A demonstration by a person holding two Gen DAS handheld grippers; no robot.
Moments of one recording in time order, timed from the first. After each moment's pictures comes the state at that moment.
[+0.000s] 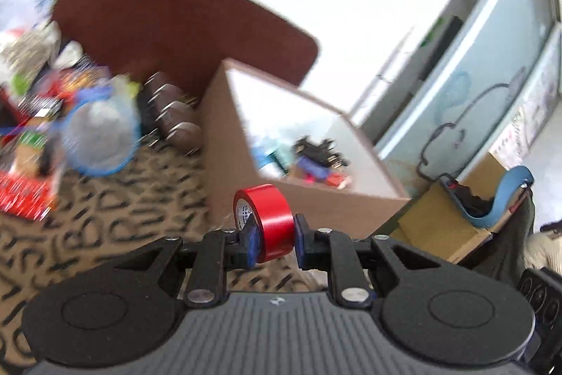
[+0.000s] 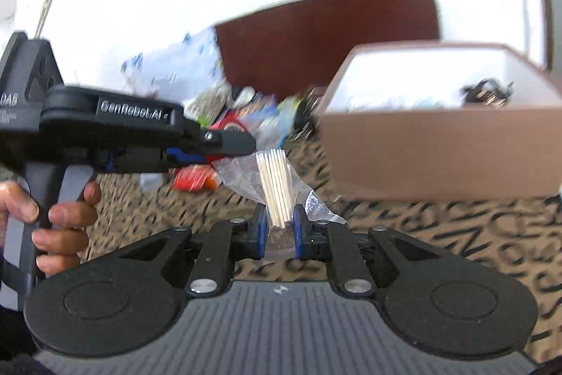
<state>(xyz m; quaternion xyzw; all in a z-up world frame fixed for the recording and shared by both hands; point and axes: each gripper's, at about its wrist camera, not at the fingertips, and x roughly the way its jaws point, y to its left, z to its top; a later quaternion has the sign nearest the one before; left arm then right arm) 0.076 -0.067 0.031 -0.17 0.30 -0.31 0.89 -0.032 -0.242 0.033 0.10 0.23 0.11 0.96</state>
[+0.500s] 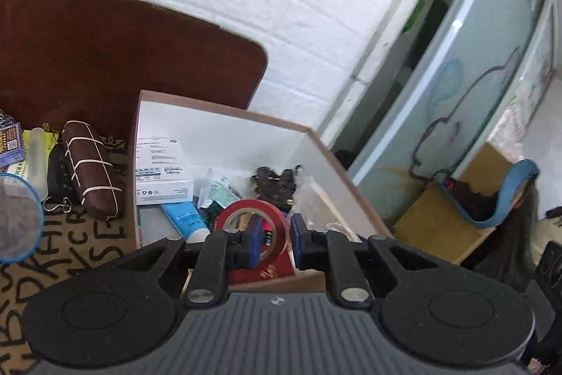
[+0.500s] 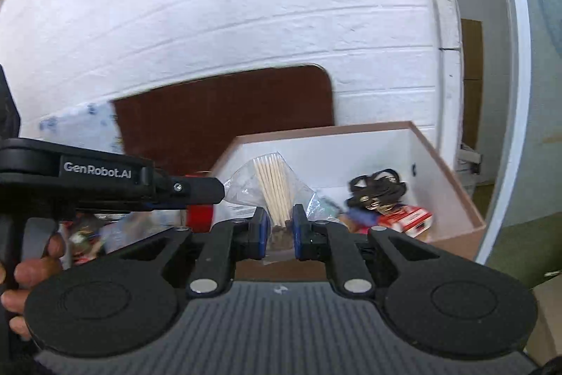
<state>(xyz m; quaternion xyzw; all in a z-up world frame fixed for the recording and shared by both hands) 0.150 -0.176 0.059 -0.13 0.30 -0.33 0.89 0.047 -0.340 0.073 0.08 0.19 -0.02 0.98</state>
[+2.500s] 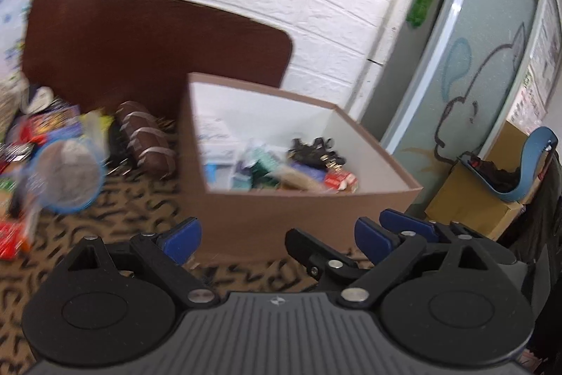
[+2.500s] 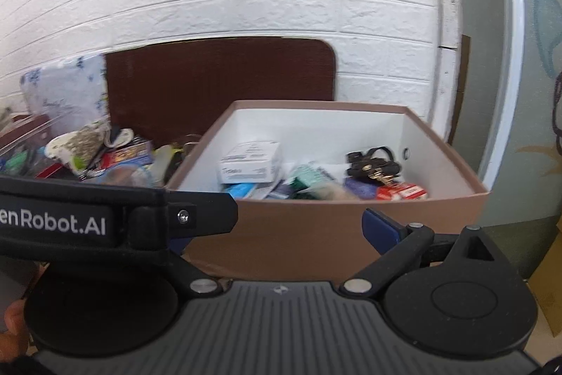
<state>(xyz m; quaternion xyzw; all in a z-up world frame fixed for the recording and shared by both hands) 0.068 -0.123 0.018 -0.10 0.27 -0.28 0.92 0.008 -0.253 0.038 0.01 0.21 -0.05 0.98</state>
